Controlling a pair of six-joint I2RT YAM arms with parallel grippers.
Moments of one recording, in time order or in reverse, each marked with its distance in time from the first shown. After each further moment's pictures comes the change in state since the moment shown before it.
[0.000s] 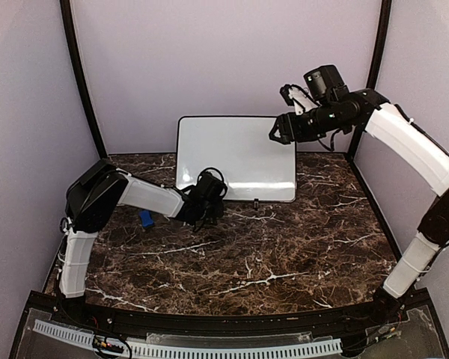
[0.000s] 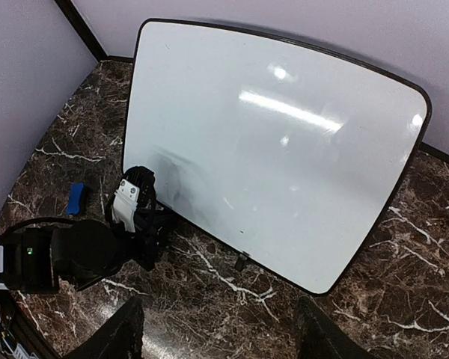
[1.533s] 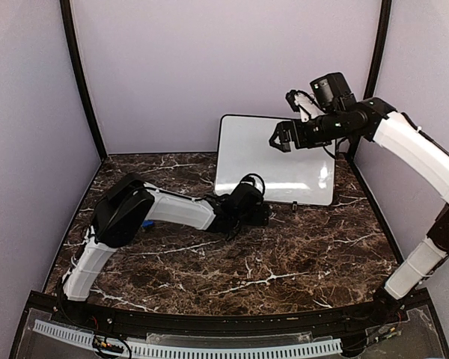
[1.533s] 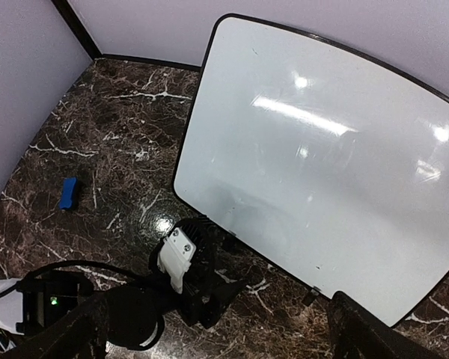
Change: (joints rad) left arm -0.176 0.219 0.345 0.006 0.055 0.036; right arm 0.000 -0.081 -0.135 0.055 0.027 0.000
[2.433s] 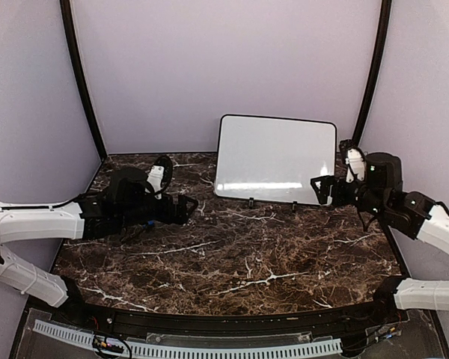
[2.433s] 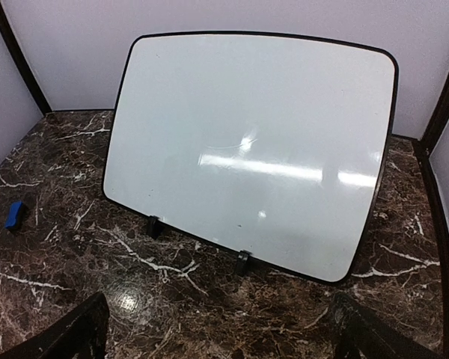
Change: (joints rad) left arm 0.167 -1.149 -0.980 0.025 0.237 0.199; right arm -0.004 -0.690 -0.961 0.550 0.251 0.018
